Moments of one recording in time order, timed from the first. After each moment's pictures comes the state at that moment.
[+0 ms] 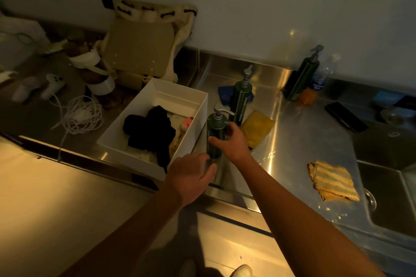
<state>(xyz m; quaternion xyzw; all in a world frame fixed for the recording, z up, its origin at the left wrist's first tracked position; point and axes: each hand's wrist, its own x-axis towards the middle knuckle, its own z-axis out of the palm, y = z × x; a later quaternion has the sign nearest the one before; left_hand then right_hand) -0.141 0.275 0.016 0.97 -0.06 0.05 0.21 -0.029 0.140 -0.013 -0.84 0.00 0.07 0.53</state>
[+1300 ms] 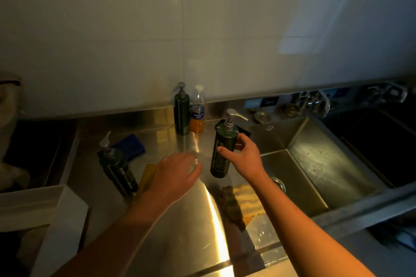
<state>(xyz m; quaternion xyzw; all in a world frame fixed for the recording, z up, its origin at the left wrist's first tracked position) 0.059 0.050 0.050 0.93 -0.32 0.06 0.20 0.020 -0.159 0.062 -0.83 0.19 -0.13 0.51</state>
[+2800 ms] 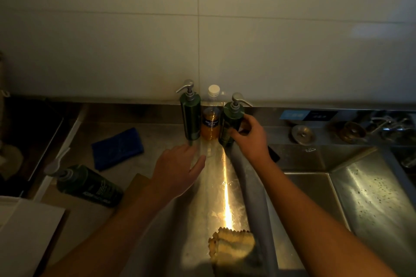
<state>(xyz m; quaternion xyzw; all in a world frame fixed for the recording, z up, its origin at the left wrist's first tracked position) 0.184 -0.024 0.001 0.96 -0.18 0.02 0.22 0.230 -0.257 -0.016 -0.85 0.11 -0.08 0.51</state>
